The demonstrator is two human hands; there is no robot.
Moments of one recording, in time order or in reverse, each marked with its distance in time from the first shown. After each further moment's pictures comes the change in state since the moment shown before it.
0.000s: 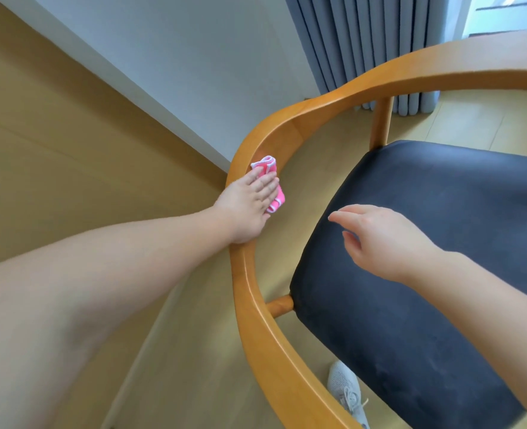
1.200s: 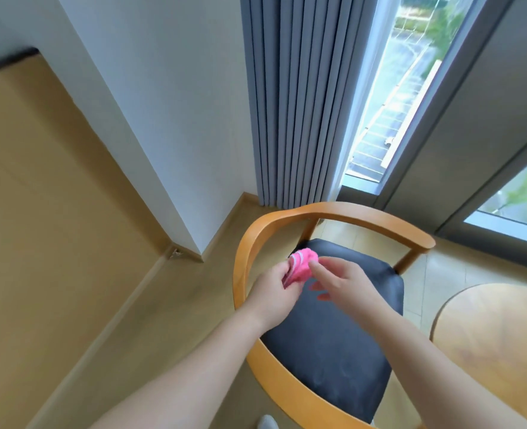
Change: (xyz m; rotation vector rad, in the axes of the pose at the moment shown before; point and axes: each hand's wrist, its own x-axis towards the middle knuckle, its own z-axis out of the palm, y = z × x) left_hand -0.220 -0.024 -0.115 -2.262 0.460 -0.016; right_hand -0.052 -0.220 -0.153 0.661 0.166 0.529
